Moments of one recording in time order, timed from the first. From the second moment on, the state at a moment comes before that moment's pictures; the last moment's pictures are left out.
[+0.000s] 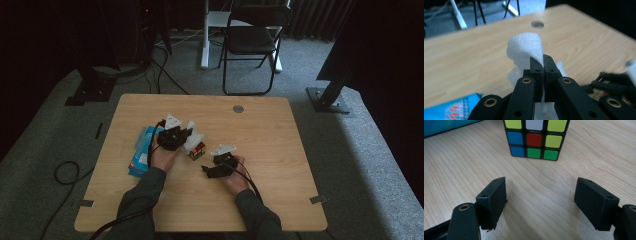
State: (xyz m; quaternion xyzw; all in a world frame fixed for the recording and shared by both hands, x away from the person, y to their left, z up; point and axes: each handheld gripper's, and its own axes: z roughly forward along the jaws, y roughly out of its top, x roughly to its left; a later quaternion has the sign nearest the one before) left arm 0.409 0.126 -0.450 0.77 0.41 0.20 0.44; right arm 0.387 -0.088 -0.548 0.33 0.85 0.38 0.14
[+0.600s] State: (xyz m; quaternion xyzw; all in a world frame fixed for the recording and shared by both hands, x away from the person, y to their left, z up) left arm 0.418 0.111 -0.484 0.81 0.43 0.18 0.35; right arm 0.390 -0.084 -0.548 0.33 0.85 0.39 0.14
